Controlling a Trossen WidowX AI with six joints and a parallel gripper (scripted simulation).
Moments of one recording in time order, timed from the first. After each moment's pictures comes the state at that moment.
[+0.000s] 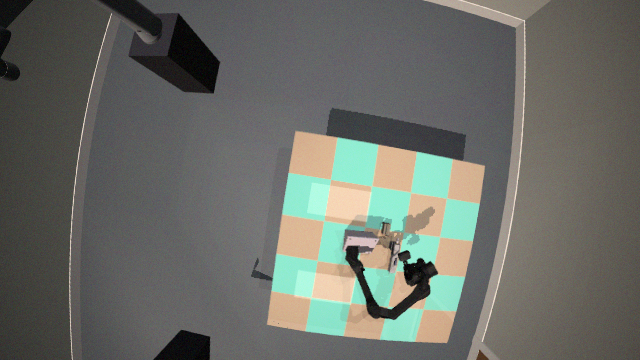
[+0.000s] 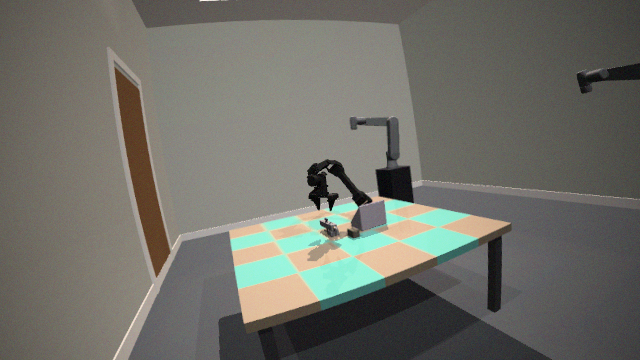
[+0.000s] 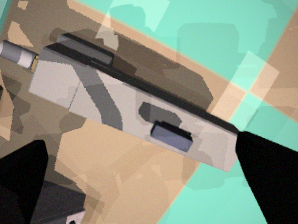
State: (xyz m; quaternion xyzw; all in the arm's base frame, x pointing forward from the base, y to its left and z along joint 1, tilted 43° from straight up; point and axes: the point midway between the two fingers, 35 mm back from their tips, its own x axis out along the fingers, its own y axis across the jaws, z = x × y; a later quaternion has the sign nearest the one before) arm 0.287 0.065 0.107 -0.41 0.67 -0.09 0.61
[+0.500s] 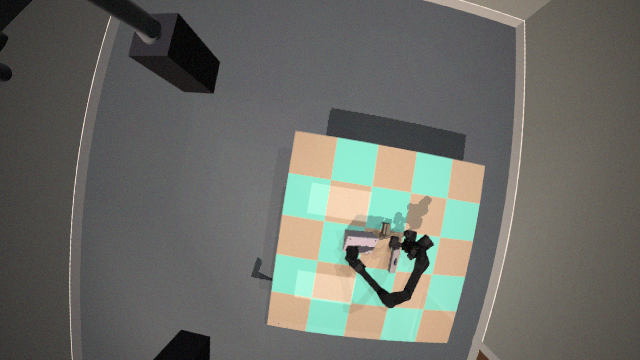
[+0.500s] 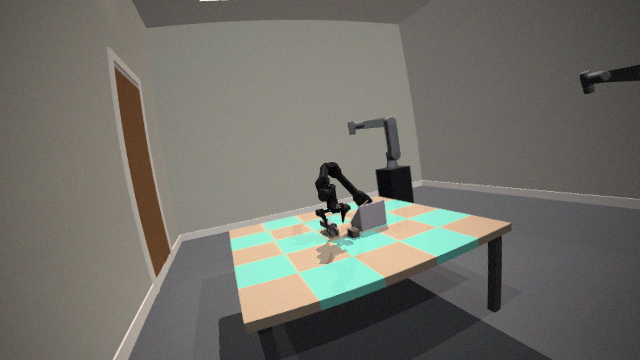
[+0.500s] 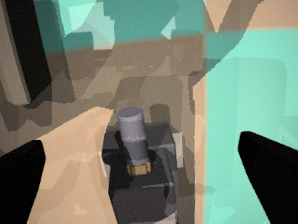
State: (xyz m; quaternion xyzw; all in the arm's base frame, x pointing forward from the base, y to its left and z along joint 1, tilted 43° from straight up) arm 0.285 0.099 -0.012 -0.64 0.65 0.23 0.34
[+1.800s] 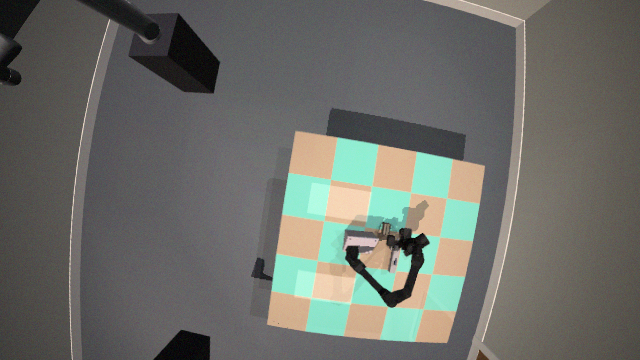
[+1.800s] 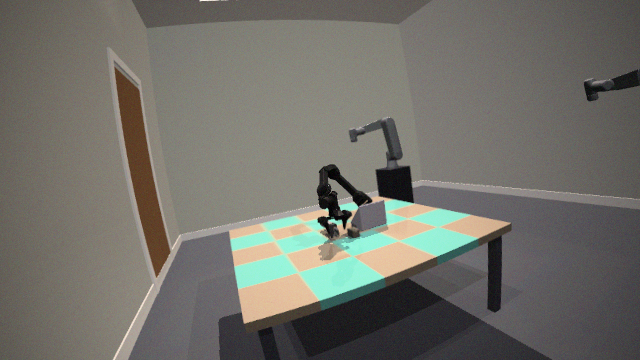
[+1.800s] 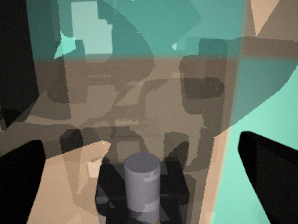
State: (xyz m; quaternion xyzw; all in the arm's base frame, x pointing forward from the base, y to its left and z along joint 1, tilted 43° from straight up) arm 0.283 0.074 -0.044 -0.65 0.64 0.27 0.30
